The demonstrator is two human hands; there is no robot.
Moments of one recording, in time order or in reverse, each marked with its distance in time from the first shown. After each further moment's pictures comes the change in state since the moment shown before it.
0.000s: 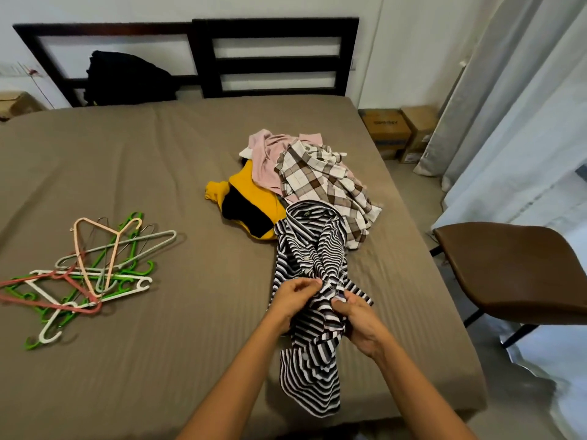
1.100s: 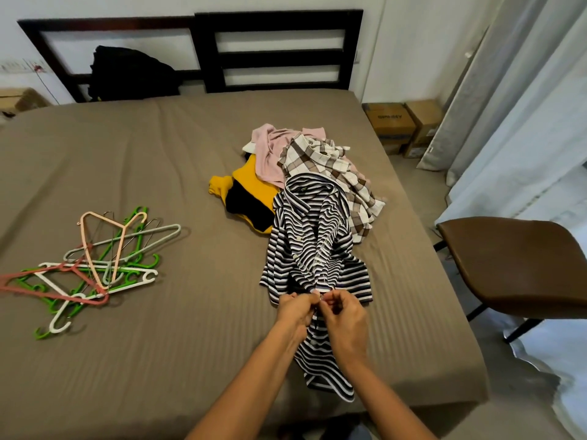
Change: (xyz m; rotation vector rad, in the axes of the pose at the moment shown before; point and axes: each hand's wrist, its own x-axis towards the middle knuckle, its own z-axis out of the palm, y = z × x) left_hand -0.016 -0.016 0.020 -0.488 0.267 -0.313; right_hand -0.017 0.042 0.030 -0.839 0.589 -0.590
